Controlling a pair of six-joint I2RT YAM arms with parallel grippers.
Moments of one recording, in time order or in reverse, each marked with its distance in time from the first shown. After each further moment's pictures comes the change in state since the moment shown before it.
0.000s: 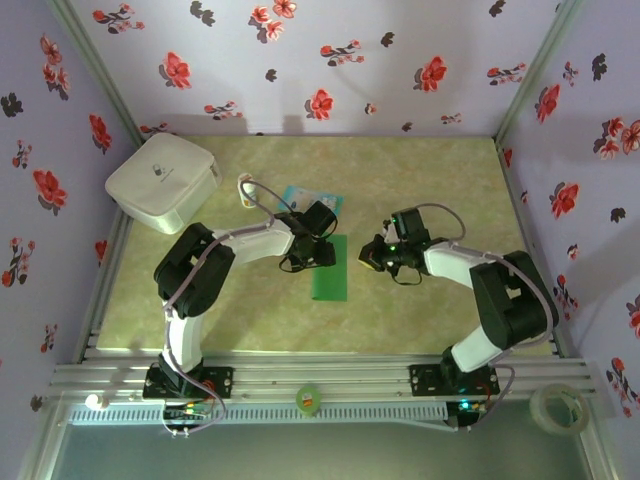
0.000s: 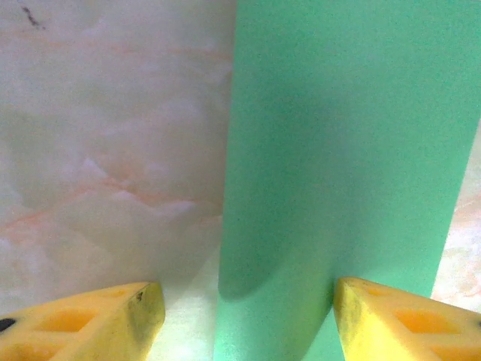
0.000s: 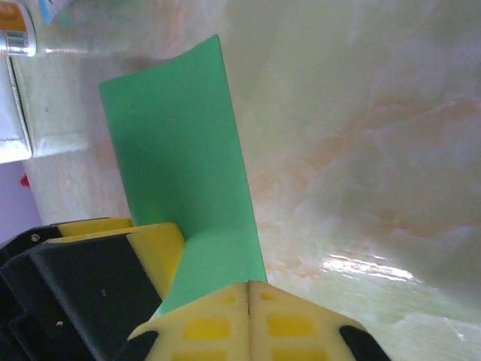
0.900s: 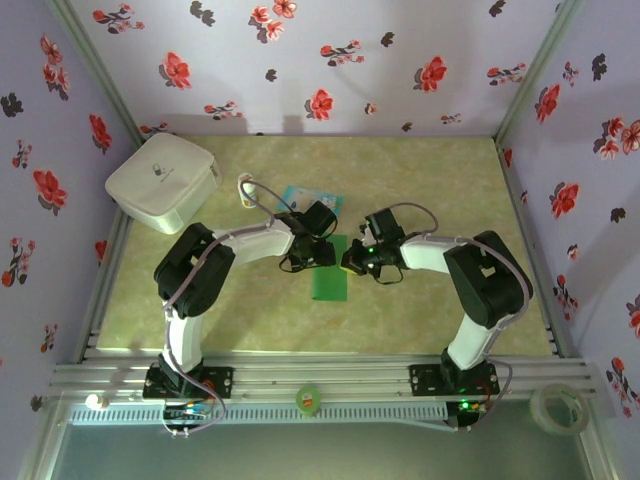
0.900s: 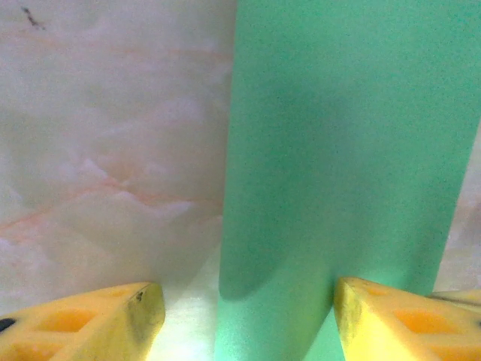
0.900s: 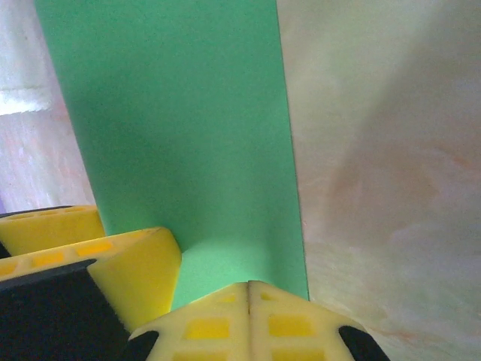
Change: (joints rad) left arm 0.000 0.001 0.000 0.000 0.000 0.000; right arm 0.119 0.161 0.103 -0.013 0.023 0.003
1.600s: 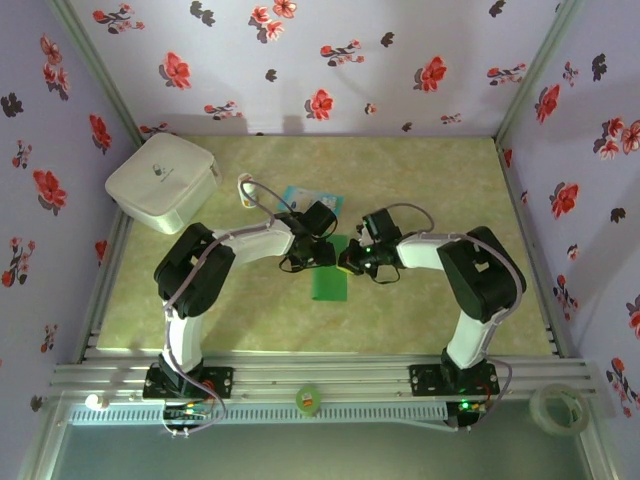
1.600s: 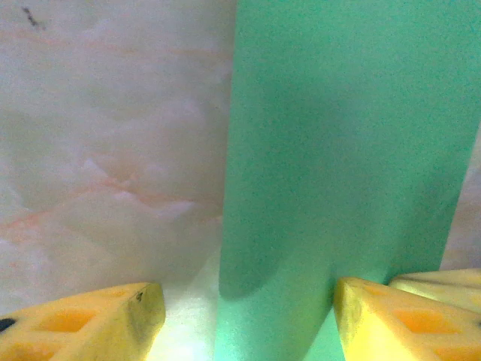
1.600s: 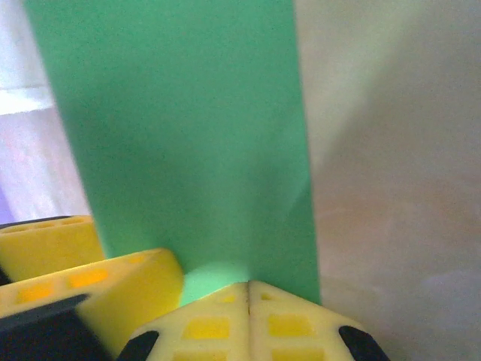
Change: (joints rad) left arm 0.000 0.001 0.001 0.000 0.000 0.000; right arm 0.005 0.052 0.014 0.038 -0.019 0.005
